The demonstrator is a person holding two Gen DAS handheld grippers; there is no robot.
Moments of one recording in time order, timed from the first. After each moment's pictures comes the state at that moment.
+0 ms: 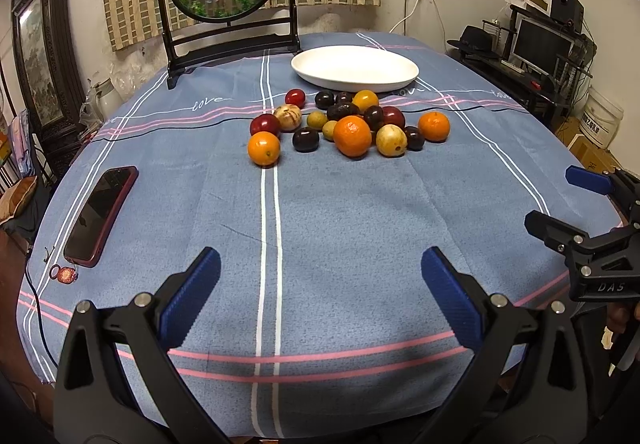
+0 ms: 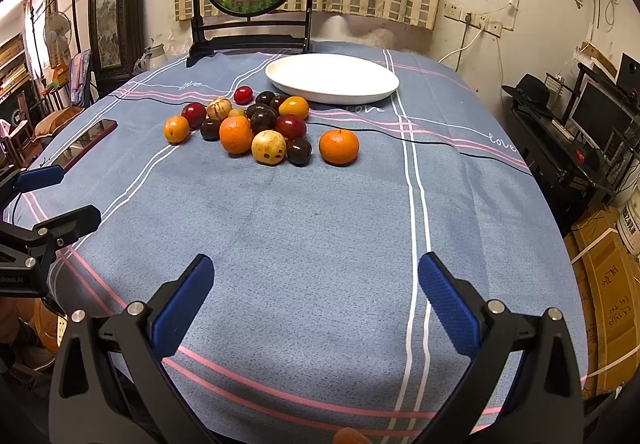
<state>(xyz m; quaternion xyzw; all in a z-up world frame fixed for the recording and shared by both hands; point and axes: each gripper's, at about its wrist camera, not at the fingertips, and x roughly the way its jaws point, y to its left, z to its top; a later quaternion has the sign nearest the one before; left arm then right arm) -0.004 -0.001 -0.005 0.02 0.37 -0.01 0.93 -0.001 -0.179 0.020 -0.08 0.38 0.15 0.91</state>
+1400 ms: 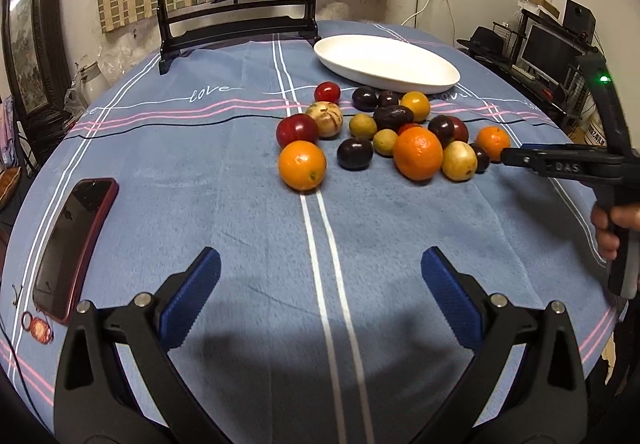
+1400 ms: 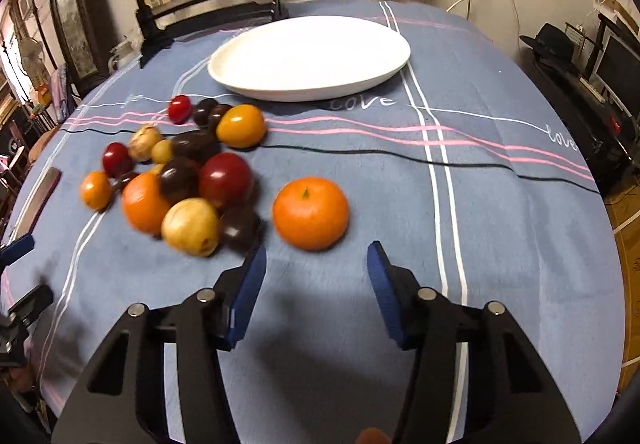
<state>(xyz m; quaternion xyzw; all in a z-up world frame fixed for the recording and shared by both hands) 0.078 0.057 -0.031 -0.01 0.39 -0.03 0.92 0.168 -0.166 -0.016 -0.03 0.47 0.15 0.87</state>
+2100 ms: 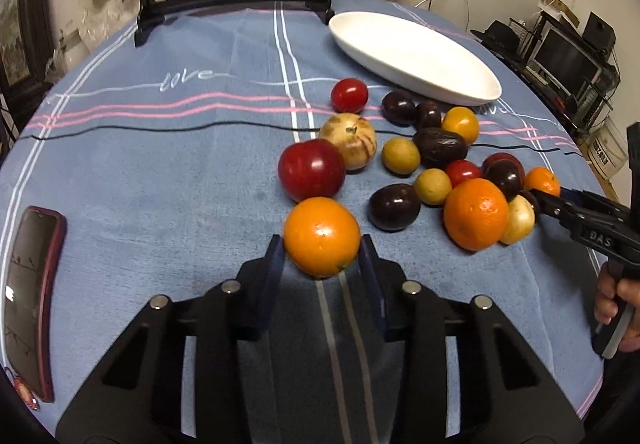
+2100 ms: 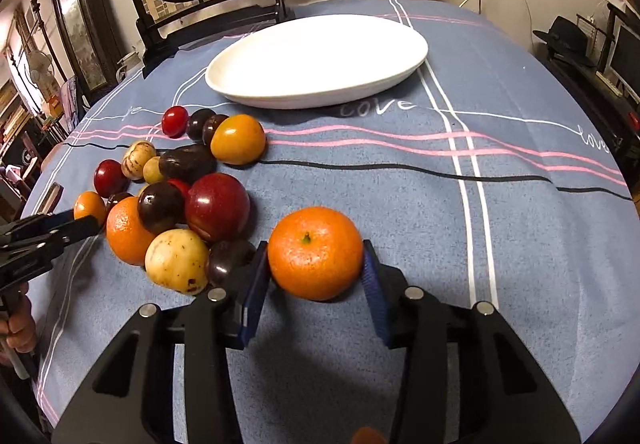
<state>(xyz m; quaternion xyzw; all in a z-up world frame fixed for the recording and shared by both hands) 0.176 0.075 -0.052 -0.05 0.45 -0.04 0.89 0.184 -0.169 -0.029 0.01 0.46 0.17 0.87</state>
